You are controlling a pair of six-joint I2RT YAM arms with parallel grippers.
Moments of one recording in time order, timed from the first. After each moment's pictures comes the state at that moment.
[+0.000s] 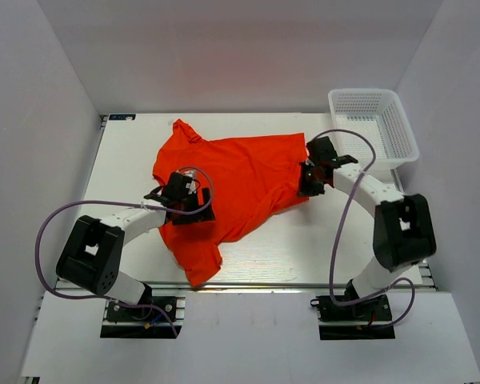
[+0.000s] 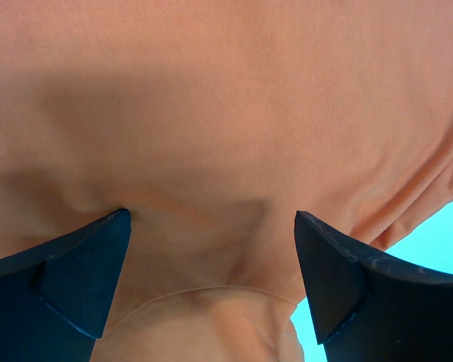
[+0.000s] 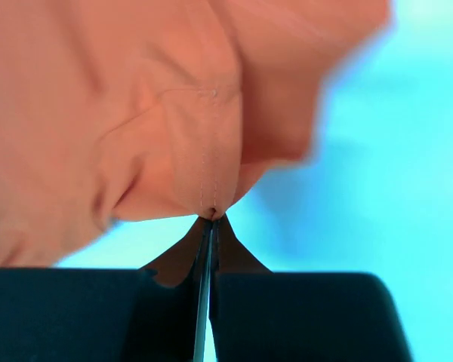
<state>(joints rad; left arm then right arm) -0.41 1.48 0.74 -0.25 0.09 -0.48 0.34 1.67 1.15 -0.54 -0.12 0.36</state>
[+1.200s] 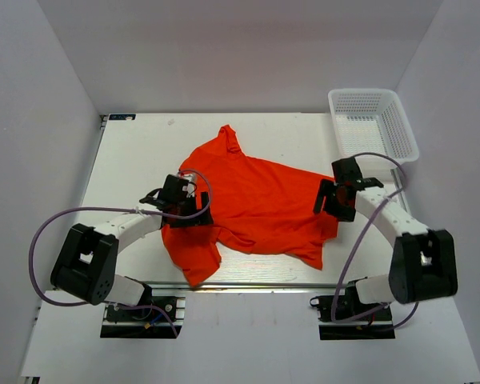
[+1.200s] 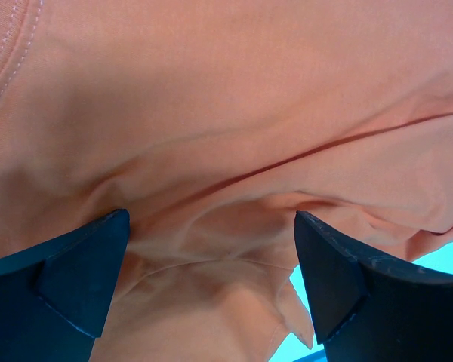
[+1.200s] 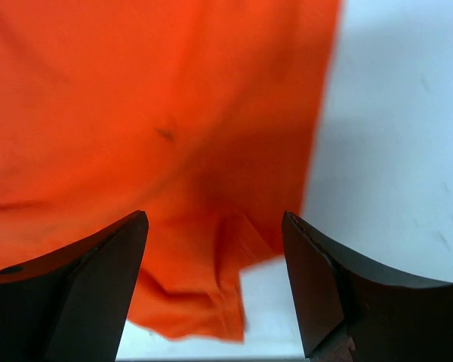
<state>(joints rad) -0.40 1.41 0.69 -0.27 0.14 -0.42 0.20 1.33 0.85 -0.69 0.07 0.43</state>
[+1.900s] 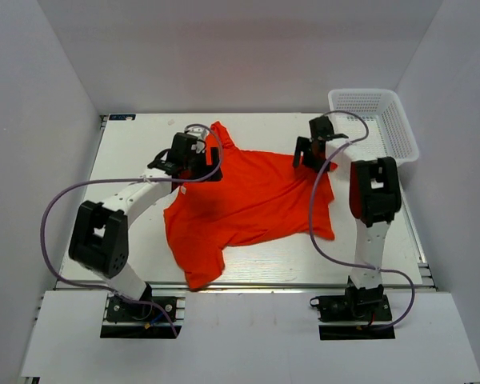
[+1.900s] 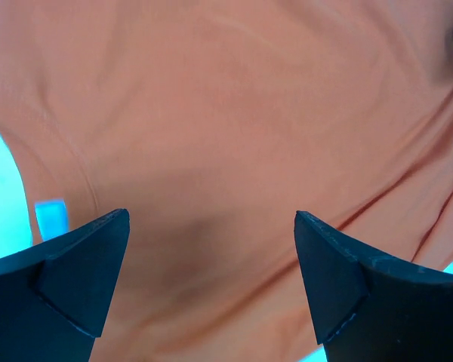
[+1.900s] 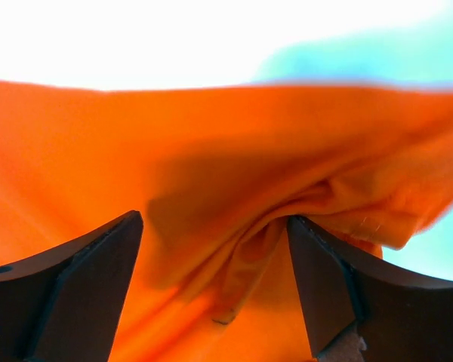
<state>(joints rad) -0.40 1.59 1.13 -0.27 0.05 -0.33 0.21 2.10 1.52 -0.47 0.03 0.32</state>
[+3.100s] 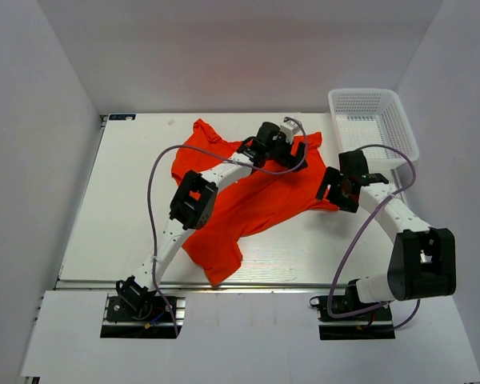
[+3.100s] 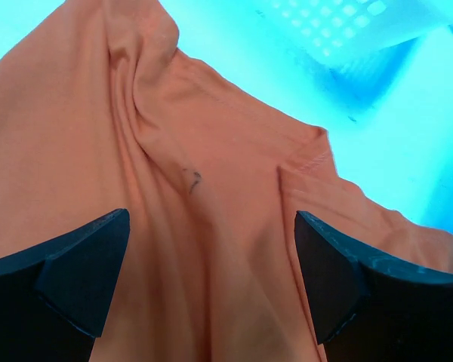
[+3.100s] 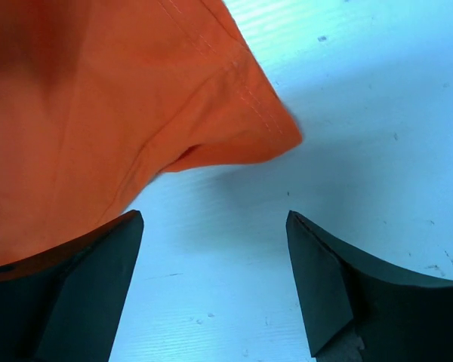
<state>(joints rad) -0.67 2.66 2.27 -0.05 0.39 -0.16 0.15 1.40 0.92 -0.58 0.06 0.46</state>
